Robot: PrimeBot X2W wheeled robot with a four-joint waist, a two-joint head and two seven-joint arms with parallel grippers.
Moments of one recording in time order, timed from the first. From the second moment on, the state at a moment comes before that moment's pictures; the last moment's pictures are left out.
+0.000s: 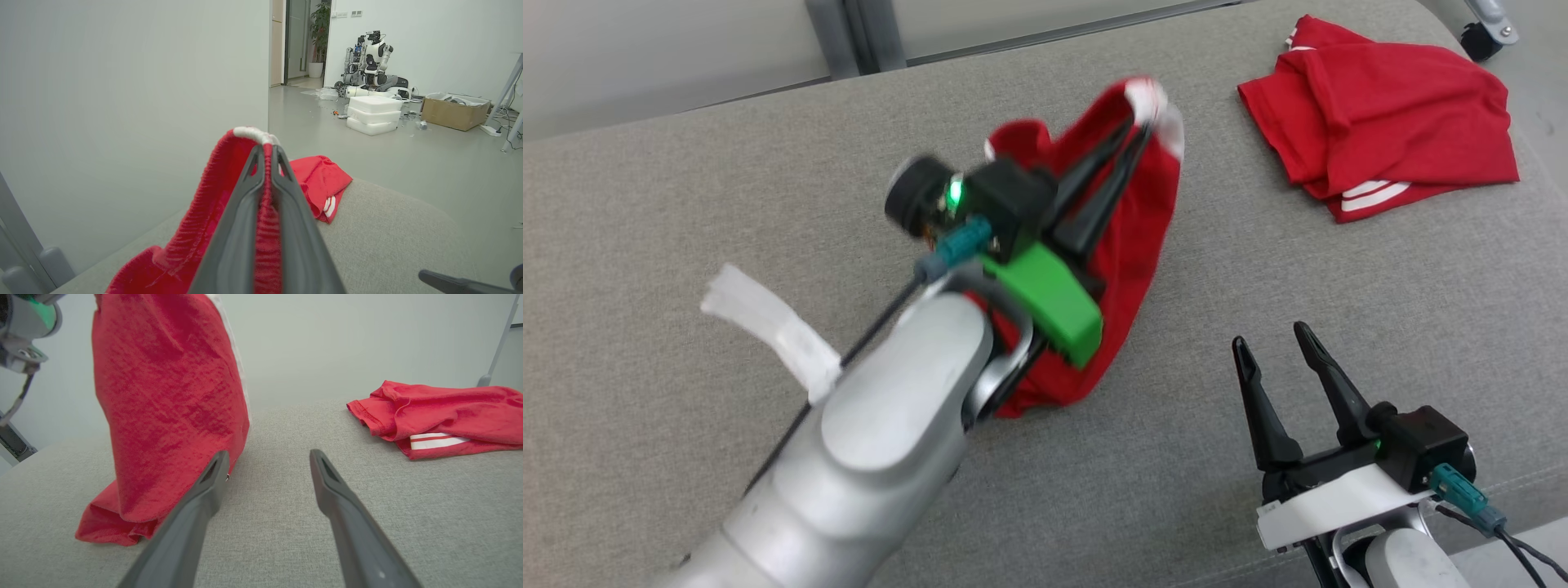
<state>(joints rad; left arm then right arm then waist) -0.85 0.08 -0.81 0.42 -0.55 -0.07 -0.19 -0.04 -0.10 0.21 0.05 0.24 0.13 -0.26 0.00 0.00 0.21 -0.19</state>
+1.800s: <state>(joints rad) -0.27 0.50 -0.77 0.05 -0.69 0.15 -0.11 -0.02 -0.14 0.17 0.02 0.25 0.13 -0.26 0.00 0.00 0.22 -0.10</state>
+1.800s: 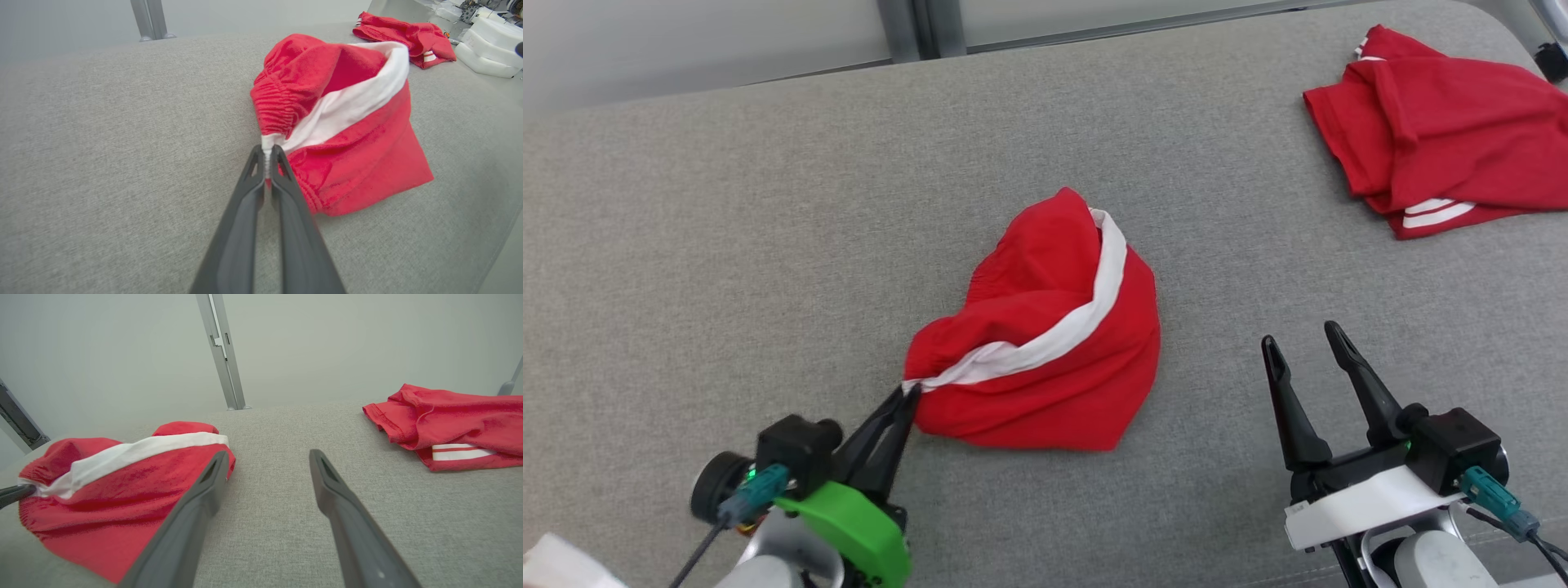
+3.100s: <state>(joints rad) -0.30 0.56 -0.69 0.16 -0.73 0.18 -0.14 -0.74 -0.50 0.70 0.41 1.60 0.13 0.39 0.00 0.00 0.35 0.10</state>
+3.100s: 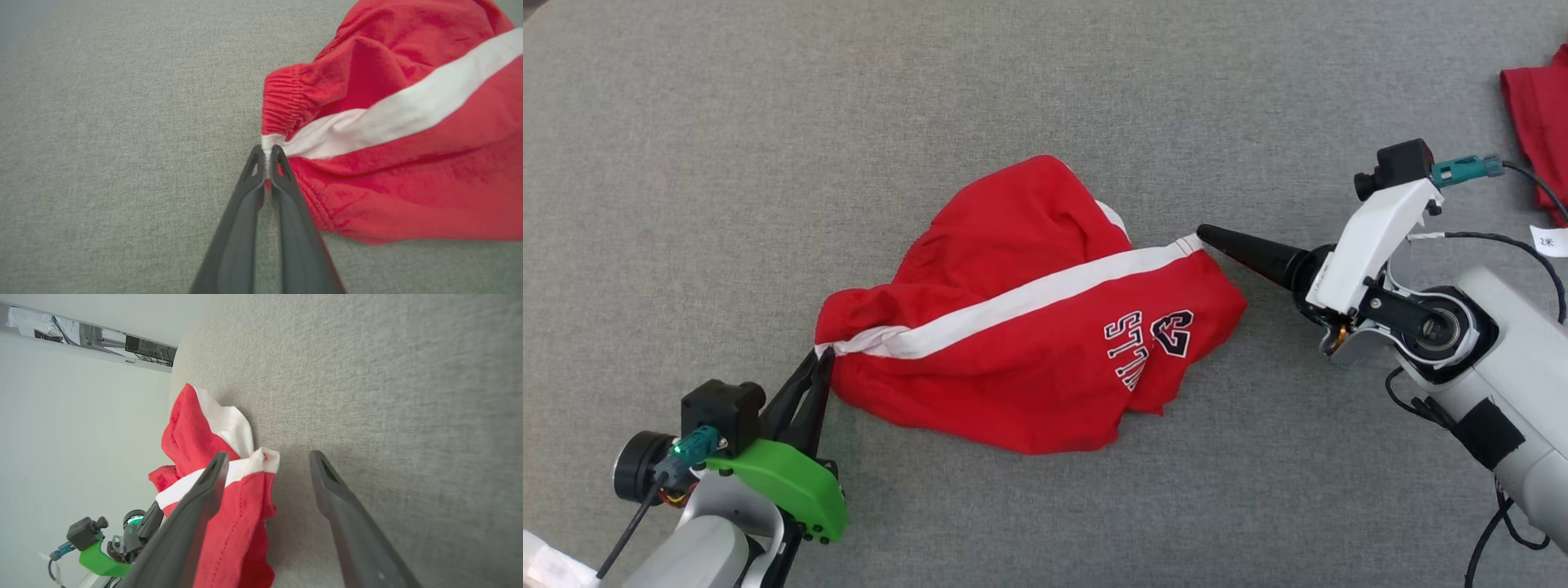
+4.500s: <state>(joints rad) -1.53 0.33 -0.64 0.40 -0.64 -0.09 -0.03 -1.48 -0.71 0.66 0.42 0.99 0.13 -0.26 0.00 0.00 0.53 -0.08</state>
